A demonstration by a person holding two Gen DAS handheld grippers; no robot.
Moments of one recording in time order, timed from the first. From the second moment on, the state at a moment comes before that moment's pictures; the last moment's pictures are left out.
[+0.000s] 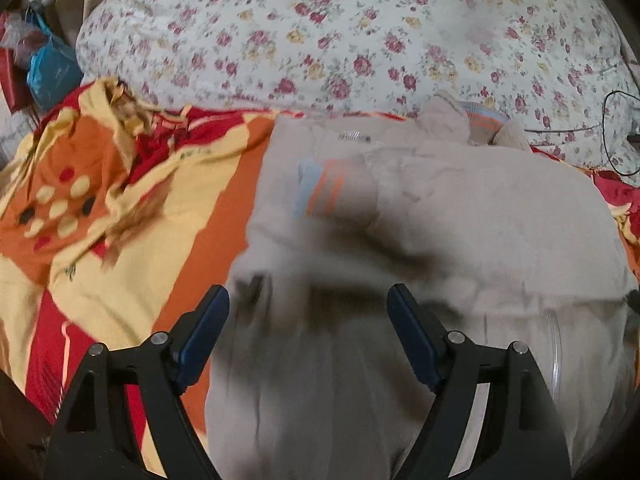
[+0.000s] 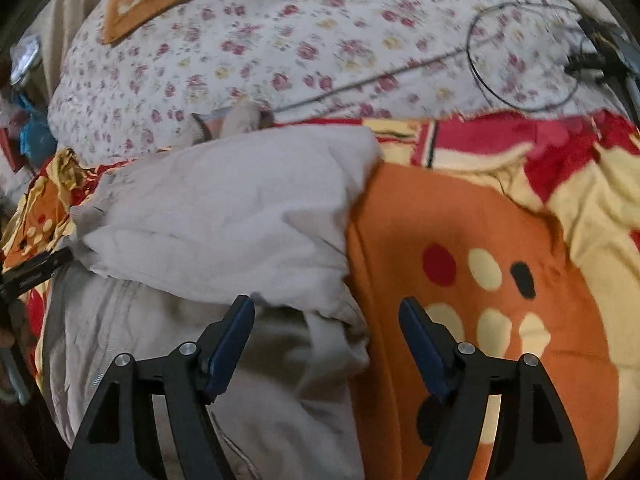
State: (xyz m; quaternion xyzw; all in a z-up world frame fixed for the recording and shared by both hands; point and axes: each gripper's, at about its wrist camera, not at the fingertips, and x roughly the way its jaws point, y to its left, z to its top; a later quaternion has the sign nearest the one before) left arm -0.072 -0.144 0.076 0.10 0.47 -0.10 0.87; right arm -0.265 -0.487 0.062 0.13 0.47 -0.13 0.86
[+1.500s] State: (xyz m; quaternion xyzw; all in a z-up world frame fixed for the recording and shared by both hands) left arm -0.177 -0.063 0.059 0.08 0.52 -0.11 0.85; right arm -0.359 -0.479 0.062 0.16 0.49 -0.10 0.85
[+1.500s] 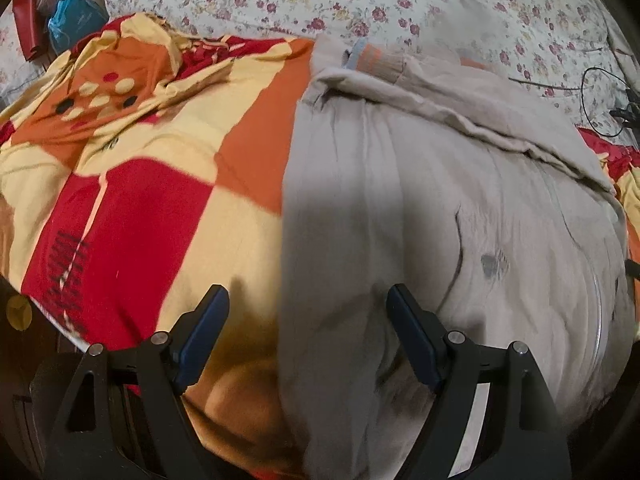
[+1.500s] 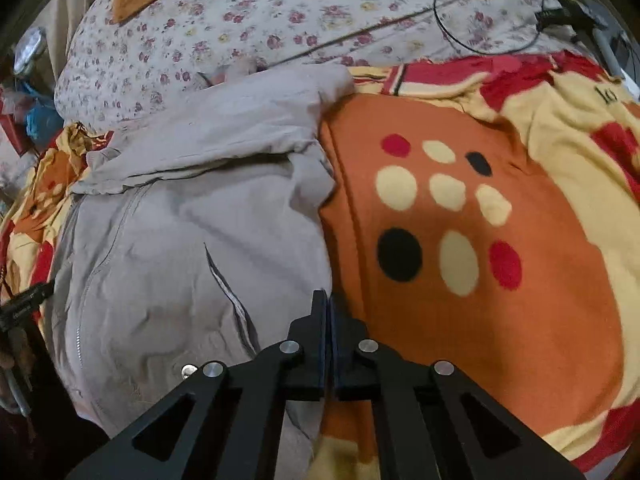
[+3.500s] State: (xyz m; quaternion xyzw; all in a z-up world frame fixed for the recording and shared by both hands) left arm -0.262 -0.049 -0.009 0.04 0.63 -0.21 0.75; right arm -0.411 -0.387 0.011 0.16 0.65 0.14 0.73
